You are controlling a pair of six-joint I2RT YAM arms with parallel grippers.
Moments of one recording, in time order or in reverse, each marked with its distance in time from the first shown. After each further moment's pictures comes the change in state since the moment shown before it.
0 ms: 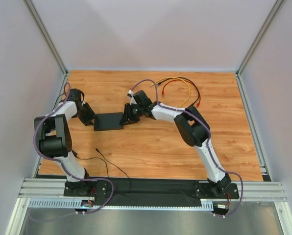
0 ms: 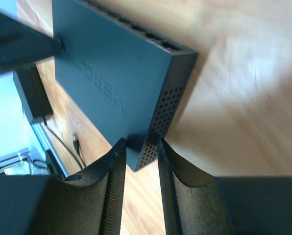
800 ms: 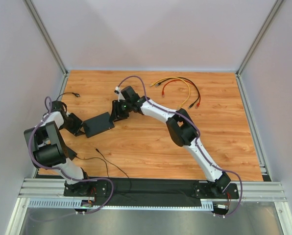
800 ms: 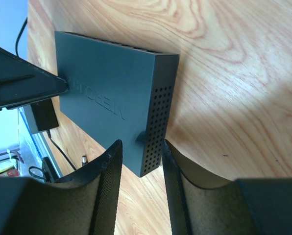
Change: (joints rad) left arm 0.247 -0.117 -0.172 -0.004 0.115 -0.010; right arm 0.045 0.199 0.412 -0.215 -0.007 -0.083
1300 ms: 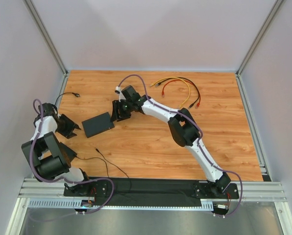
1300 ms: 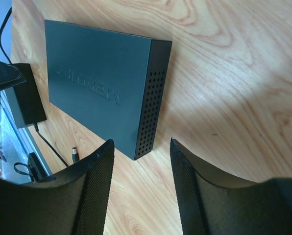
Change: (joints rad) left arm 0.103 -0.149 -0.010 -0.080 -0.044 0.066; right arm 0.000 -0.058 -0.042 -0.052 0.049 -0.072
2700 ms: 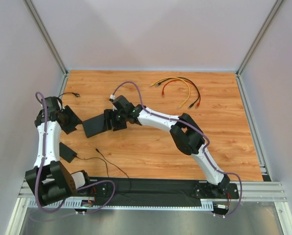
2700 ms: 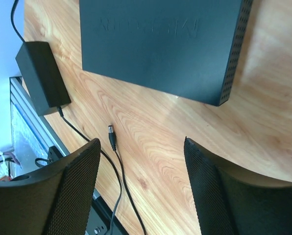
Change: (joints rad) left arm -0.157 -0.287 0.071 -0.145 -0.090 0.047; right arm 0.154 -0.196 -0.253 0.074 0.162 0.167
